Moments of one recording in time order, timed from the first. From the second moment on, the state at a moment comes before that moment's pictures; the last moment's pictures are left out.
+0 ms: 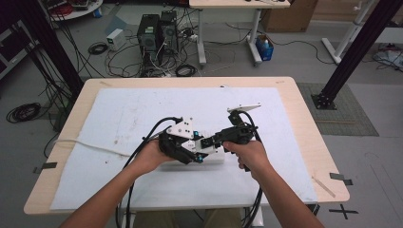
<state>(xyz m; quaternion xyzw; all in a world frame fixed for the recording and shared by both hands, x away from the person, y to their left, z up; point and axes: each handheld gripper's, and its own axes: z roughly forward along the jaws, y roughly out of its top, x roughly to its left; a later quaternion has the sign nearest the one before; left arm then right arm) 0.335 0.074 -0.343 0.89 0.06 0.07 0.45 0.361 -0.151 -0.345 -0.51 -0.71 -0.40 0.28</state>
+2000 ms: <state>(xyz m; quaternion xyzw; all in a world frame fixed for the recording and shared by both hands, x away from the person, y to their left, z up) 0.357 0.216 -0.332 0.95 0.26 0.05 0.17 0.354 -0.215 -0.288 -0.36 -0.91 -0.19 -0.07</state>
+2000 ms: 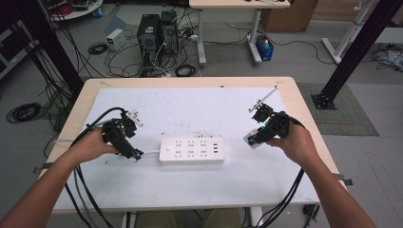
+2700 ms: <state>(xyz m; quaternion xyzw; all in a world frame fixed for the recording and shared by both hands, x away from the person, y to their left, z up) 0.356 0.230 -0.331 0.95 0.26 0.06 0.16 0.352 -0.216 -0.278 -0.32 -0.93 -0.18 -0.07</state>
